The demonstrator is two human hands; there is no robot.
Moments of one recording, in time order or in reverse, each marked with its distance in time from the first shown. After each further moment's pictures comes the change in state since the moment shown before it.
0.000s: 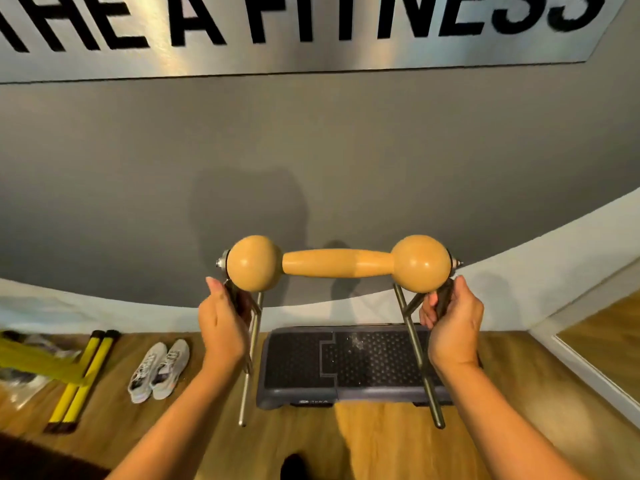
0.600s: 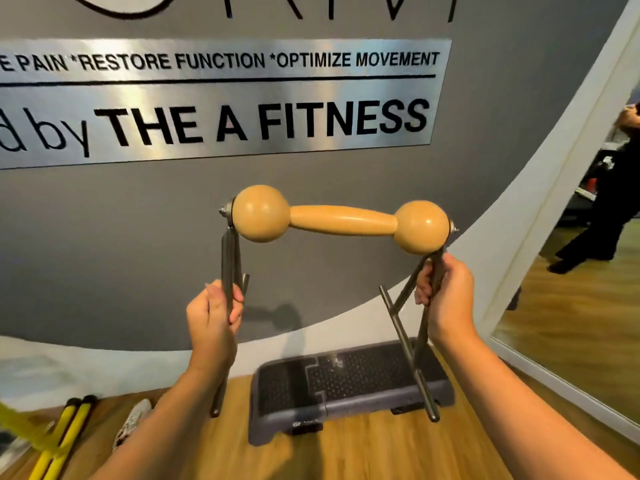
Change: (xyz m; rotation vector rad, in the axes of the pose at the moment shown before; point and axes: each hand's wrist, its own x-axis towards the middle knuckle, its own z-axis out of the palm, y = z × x) left_hand -0.159 0.124 -0.170 -0.213 -0.357 0.258; right_hand -0.249 -0.152 -0.047 0.121 0.005 -0.218
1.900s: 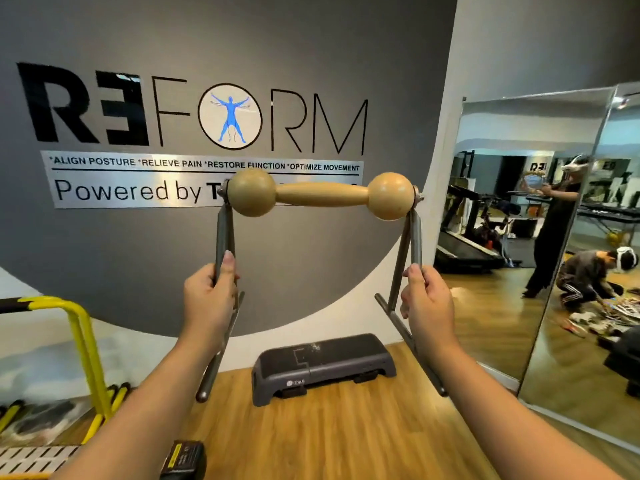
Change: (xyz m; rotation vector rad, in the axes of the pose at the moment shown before) left_hand -0.569 0.414 -0.319 0.021 -0.019 0.110; right_hand -0.766 -0.299 -0.121 -0.369 0.020 -0.409
